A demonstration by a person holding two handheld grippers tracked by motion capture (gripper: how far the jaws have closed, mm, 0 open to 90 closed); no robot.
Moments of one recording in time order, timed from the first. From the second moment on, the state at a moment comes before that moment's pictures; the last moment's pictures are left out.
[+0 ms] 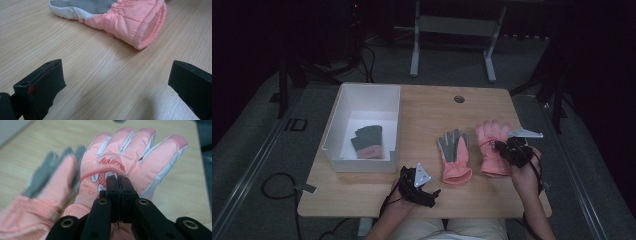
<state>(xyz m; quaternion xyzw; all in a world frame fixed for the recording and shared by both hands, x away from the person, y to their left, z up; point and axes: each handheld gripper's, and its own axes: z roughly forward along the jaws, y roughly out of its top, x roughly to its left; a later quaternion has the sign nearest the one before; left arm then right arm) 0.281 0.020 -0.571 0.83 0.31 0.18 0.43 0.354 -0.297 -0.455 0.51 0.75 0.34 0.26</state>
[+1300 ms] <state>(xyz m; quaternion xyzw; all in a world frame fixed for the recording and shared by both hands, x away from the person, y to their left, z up) 0.280 0.020 -0.571 0.83 0.31 0.18 0.43 0.353 -0.185 -0.467 0.49 0.77 0.33 0.25</state>
